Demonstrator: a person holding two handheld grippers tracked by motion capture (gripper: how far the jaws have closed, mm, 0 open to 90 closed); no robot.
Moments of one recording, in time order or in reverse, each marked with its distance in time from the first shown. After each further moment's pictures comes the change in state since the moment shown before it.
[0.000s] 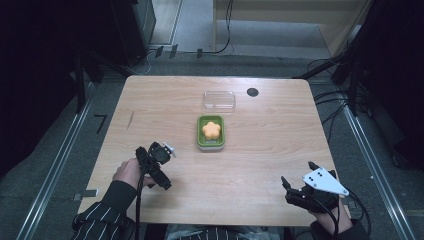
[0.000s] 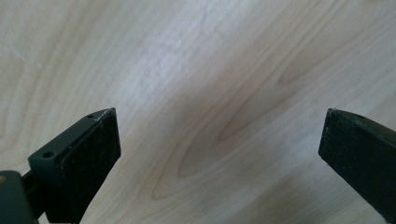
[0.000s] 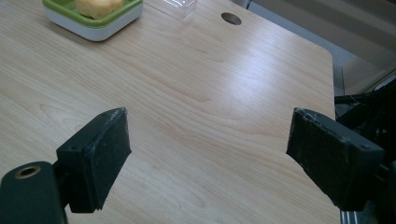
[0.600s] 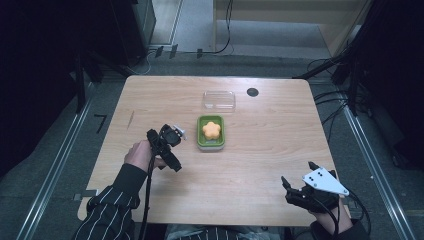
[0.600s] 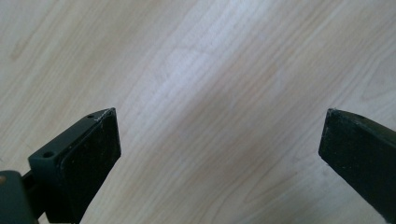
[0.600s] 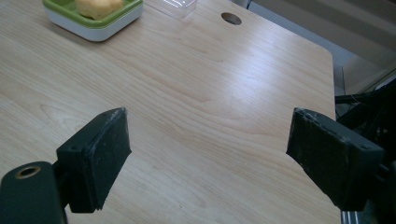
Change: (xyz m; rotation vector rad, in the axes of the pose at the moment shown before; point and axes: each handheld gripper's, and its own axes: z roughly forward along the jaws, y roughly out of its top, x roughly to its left) left arm 0.013 0.050 -0.014 -0.058 0.032 0.045; right arm 0.000 0.000 0.000 0.001 0.001 0.003
